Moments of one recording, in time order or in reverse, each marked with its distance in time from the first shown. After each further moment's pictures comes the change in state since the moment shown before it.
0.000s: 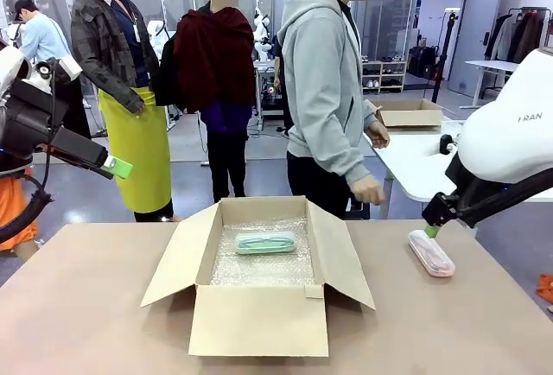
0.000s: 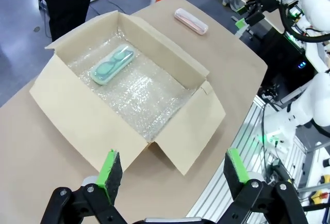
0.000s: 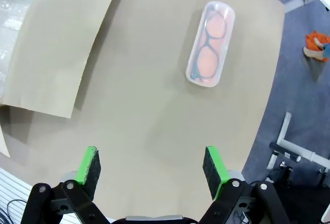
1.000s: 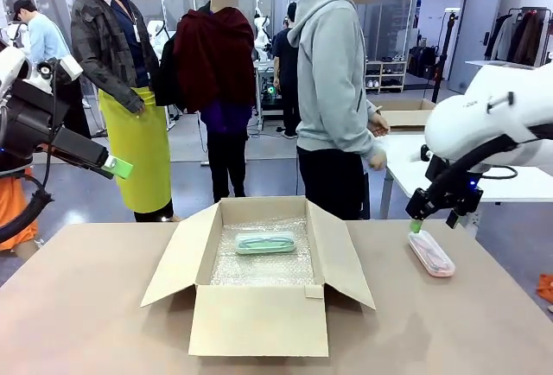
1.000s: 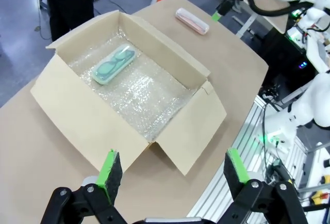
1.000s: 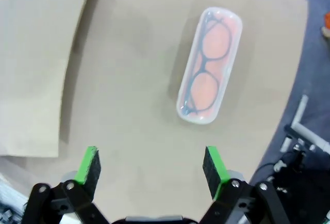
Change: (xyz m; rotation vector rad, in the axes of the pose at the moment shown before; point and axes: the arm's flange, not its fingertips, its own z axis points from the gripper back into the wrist) left arm 0.000 0.000 0.000 0.004 0.001 0.001; right arm 0.085 -0.048 -0.081 0.062 0.185 -0.087
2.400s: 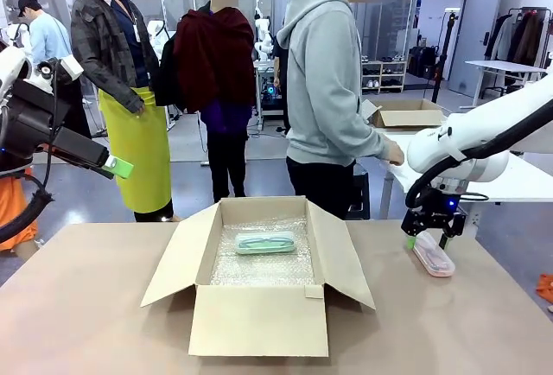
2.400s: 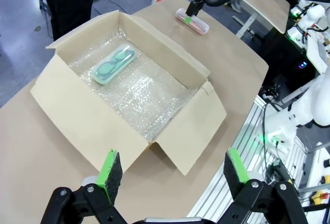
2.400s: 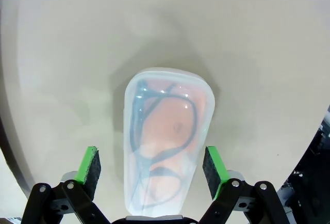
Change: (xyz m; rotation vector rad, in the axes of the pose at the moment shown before) left arm 0.000 0.000 0.000 0.000 0.000 0.000; right arm 0.090 -0.078 -0.123 0.051 0.191 -0.129
